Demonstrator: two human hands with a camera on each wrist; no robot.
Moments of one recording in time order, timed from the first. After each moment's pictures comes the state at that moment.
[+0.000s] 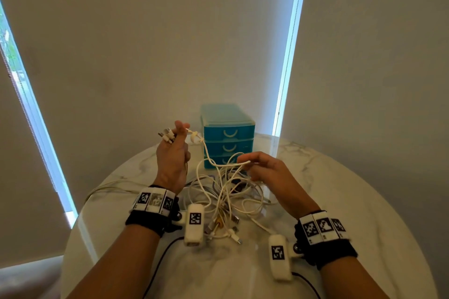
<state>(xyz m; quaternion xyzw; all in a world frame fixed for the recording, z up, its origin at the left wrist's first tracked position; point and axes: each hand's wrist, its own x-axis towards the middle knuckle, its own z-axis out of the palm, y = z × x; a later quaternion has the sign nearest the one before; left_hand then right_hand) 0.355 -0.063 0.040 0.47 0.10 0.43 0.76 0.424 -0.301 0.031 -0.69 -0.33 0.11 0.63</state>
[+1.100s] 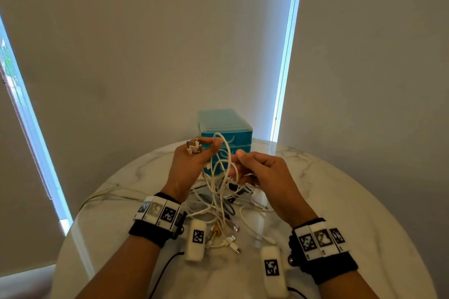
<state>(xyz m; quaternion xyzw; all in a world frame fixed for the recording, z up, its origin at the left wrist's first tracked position) 0.342 -0.099 0.053 0.69 0.03 0.35 0.63 0.389 -0.298 0.060 -0.63 -0.33 0.09 0.69</state>
